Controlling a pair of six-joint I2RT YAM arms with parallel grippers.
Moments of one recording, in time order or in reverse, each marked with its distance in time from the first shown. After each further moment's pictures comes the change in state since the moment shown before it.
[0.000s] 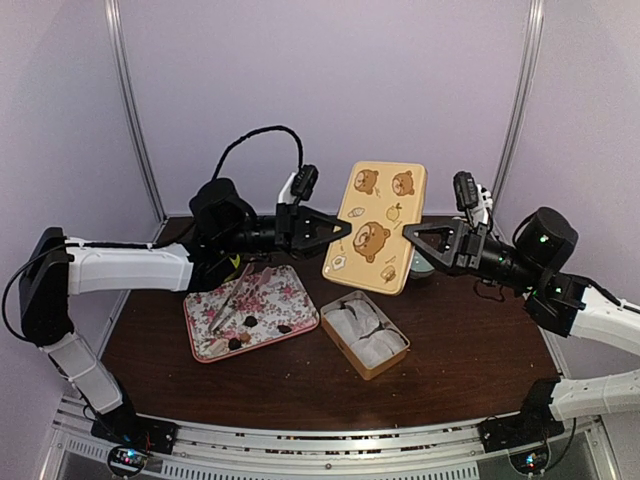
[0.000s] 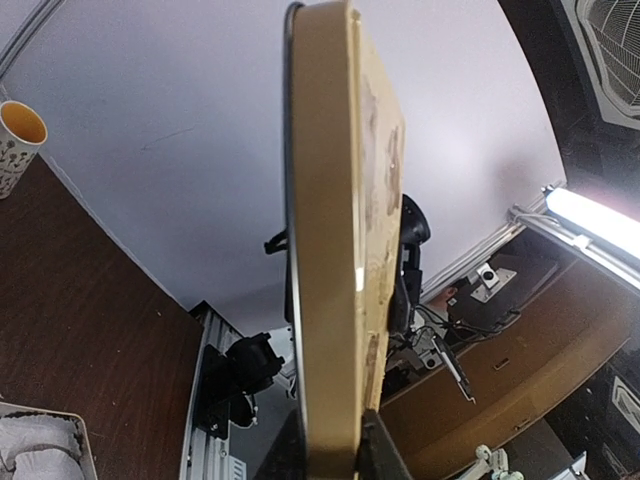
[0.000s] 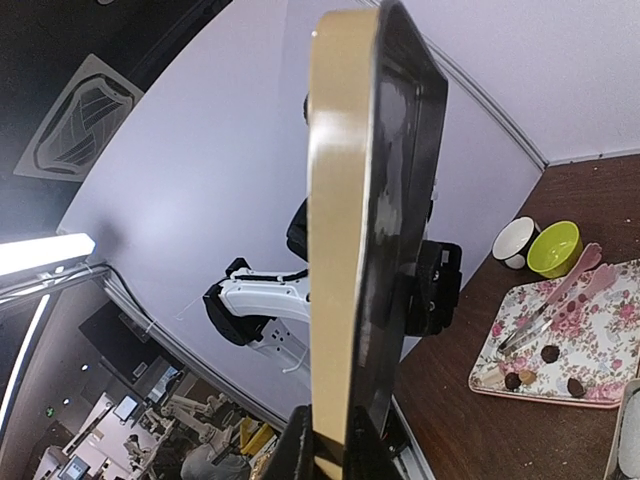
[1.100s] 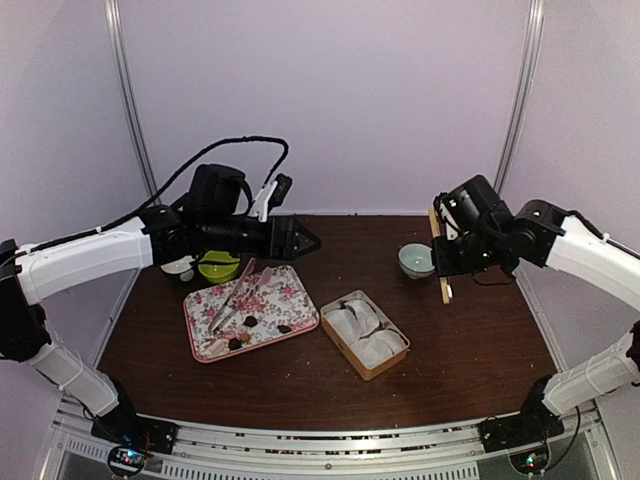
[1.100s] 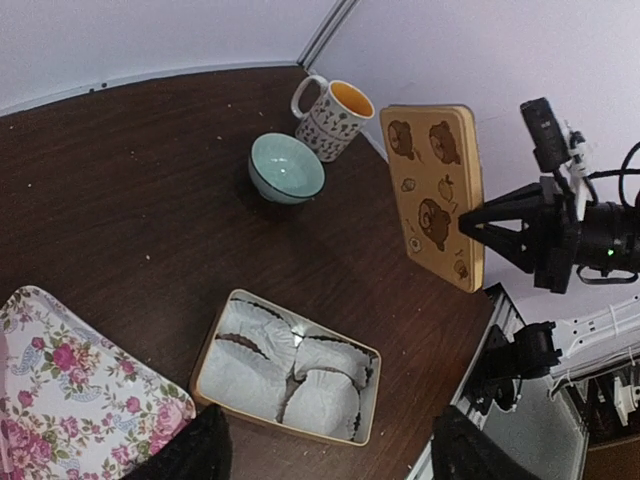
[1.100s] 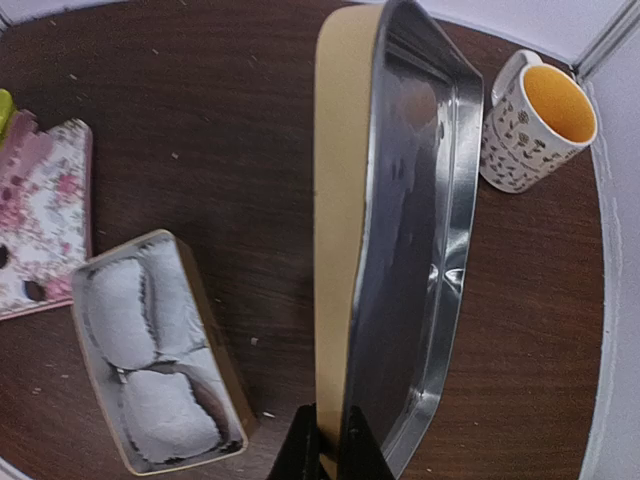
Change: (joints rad) left arm 0.027 -0.169 0.153 -1.044 -0.533 0.646; right arm -0.010 0.329 0.527 -1.260 0.843 -0.499
